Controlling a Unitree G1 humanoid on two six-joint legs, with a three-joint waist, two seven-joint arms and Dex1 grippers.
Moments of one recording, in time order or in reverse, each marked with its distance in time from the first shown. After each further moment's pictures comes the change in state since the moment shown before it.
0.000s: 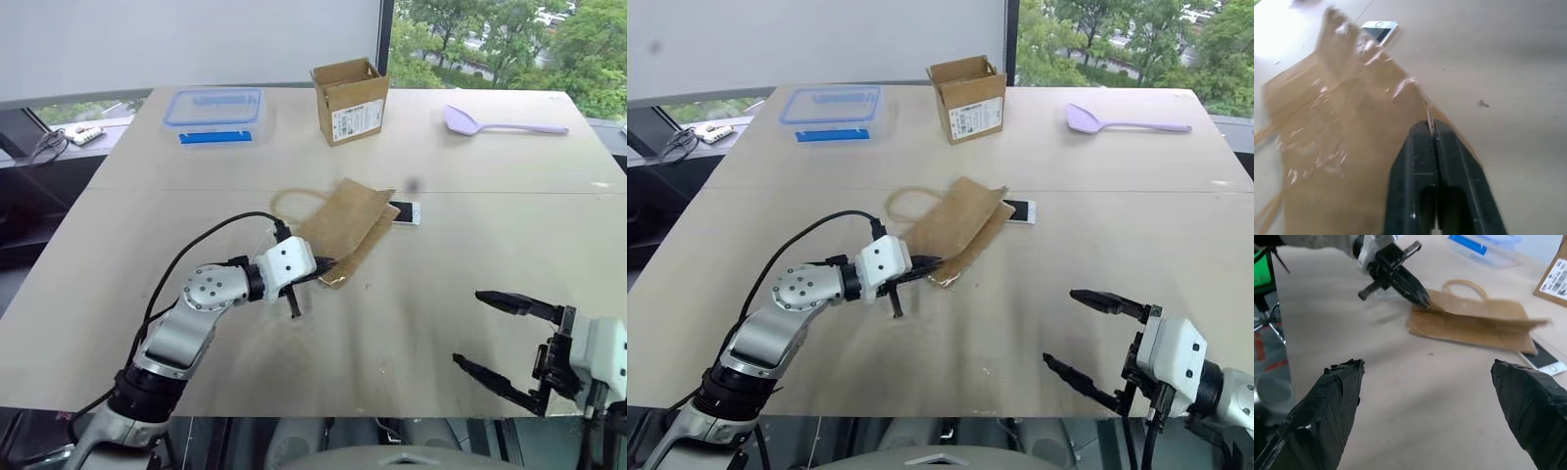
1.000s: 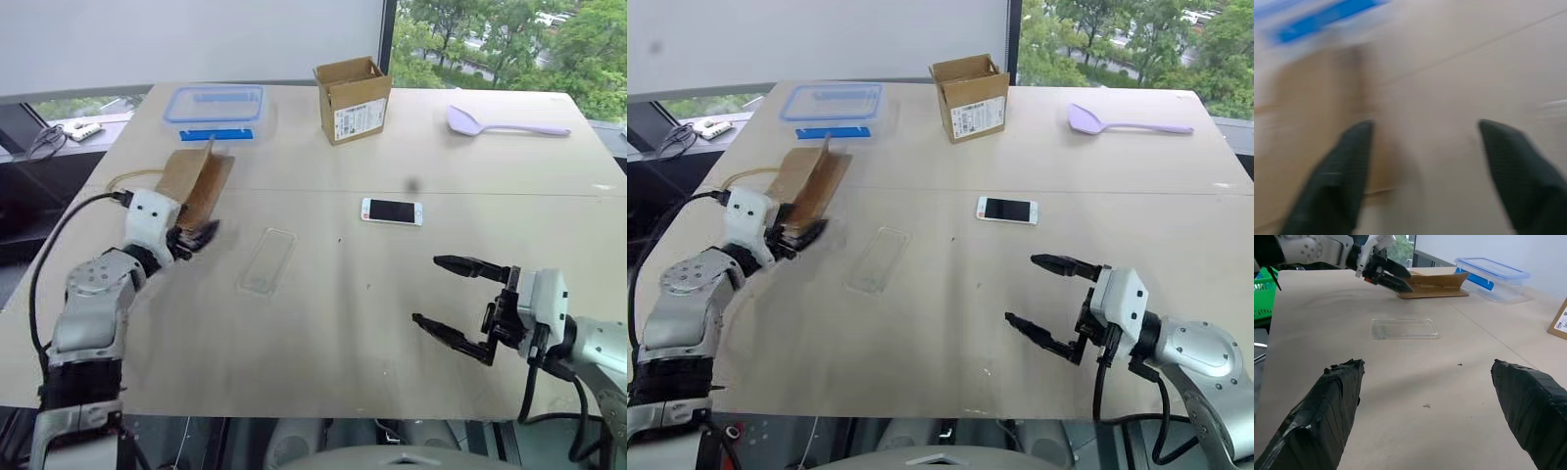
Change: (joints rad) left arm 0.019 0.102 0.438 0.244 -0.245 0.206 0.080; right arm -0.337 0.031 0.277 0.137 -0.048 0.037 -0.073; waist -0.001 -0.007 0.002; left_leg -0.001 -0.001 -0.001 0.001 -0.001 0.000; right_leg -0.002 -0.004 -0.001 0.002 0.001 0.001
